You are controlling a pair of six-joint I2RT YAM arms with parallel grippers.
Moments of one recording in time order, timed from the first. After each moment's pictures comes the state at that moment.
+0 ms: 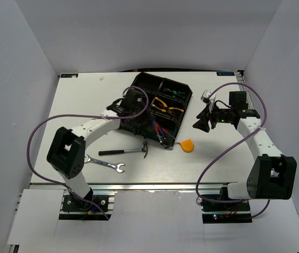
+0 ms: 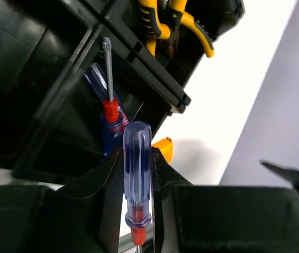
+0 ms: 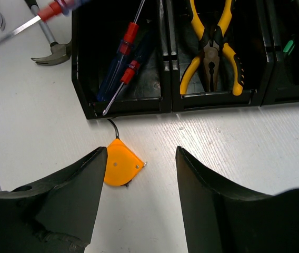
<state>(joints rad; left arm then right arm) -0.56 1.67 1.24 -0.30 0.10 -1.07 0.02 1.36 1.02 -0.56 -0.96 -0.76</state>
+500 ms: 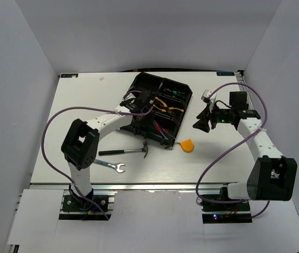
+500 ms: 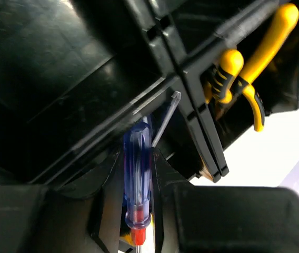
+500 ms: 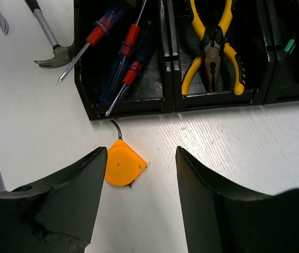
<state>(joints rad) -0.66 1.88 1.43 -0.53 -0.23 -1.32 0.02 1.35 1.02 -0.56 -0.96 -0.74</state>
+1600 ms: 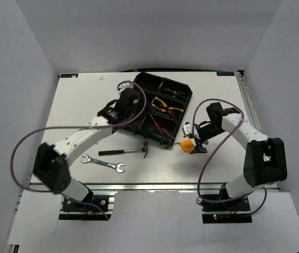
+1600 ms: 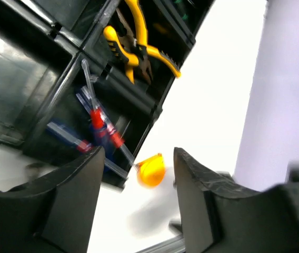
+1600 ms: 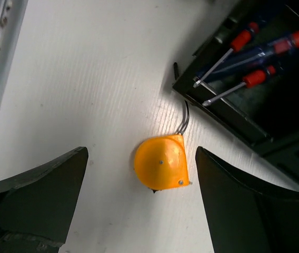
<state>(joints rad) -0.66 1.57 1.31 -0.38 -0.16 -1.03 0.20 1.50 1.01 -1.02 -0.90 -1.68</state>
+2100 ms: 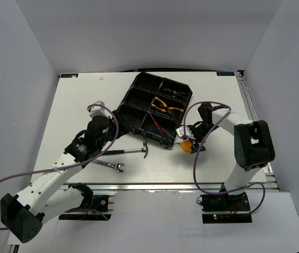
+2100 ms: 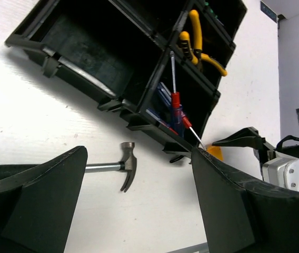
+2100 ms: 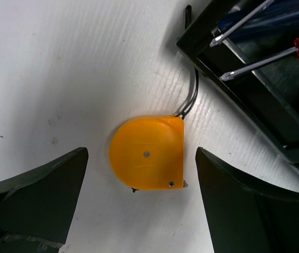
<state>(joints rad) -0.61 0.94 0.78 -0.32 -0.28 -0.81 0.26 1.74 1.08 -0.96 -0.71 -1.76</state>
